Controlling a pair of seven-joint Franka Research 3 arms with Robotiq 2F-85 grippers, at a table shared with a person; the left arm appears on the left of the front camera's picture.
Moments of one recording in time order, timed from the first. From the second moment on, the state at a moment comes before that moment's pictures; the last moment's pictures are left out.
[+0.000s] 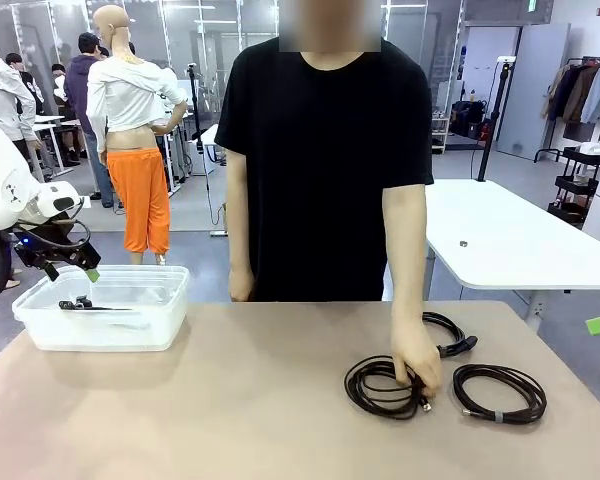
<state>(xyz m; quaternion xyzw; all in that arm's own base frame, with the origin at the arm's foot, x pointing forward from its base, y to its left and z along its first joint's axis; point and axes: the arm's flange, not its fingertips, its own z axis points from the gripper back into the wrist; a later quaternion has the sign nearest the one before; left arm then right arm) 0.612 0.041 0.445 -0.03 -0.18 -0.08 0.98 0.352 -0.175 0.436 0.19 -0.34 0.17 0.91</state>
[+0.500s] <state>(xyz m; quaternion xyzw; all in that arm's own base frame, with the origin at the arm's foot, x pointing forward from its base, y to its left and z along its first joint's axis) 0.606 0.039 0.445 -0.03 -0.18 -0.08 0.98 0.352 -0.175 0.436 0.19 -0.34 0.16 0.91</state>
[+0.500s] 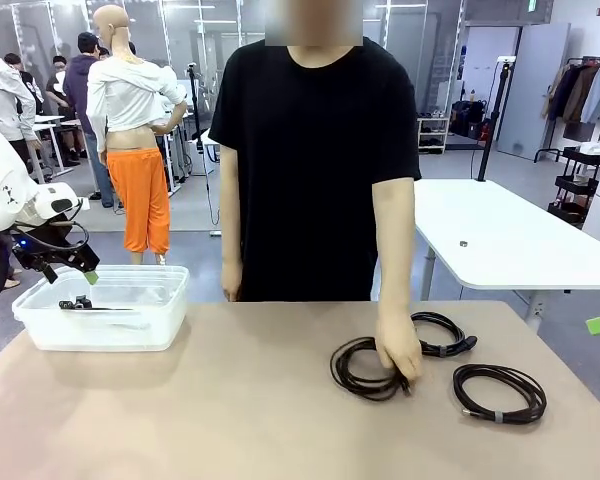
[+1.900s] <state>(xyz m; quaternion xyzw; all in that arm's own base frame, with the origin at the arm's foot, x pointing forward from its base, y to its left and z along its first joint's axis) 0.583 0.051 0.538 -0.11 -0.19 -0.26 0.94 0.352 -0.175 0.436 0.19 -0.34 0.16 0.91</state>
